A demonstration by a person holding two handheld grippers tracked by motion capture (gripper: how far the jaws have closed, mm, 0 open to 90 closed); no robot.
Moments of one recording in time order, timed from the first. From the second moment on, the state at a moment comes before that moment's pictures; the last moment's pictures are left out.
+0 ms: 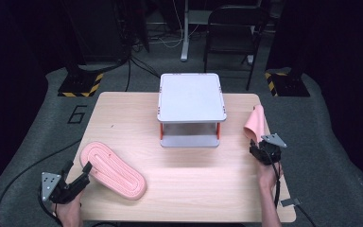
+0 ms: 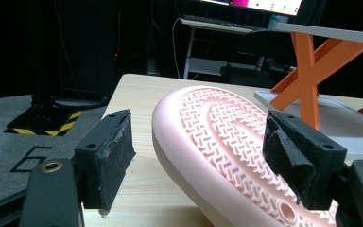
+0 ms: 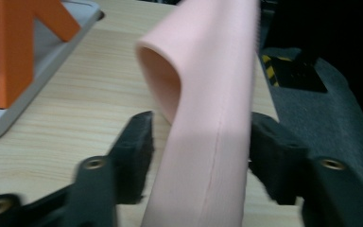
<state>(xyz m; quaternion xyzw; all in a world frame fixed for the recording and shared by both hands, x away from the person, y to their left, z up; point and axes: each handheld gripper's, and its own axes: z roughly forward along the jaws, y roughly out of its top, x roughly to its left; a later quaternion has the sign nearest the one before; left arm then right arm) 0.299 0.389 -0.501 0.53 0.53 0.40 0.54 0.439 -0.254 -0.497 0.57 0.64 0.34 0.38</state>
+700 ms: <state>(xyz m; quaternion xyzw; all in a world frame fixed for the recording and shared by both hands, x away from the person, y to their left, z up) 0.299 0.386 -0.501 0.53 0.52 0.40 0.54 0.332 -0.243 -0.503 0.54 0.65 0.41 0.33</state>
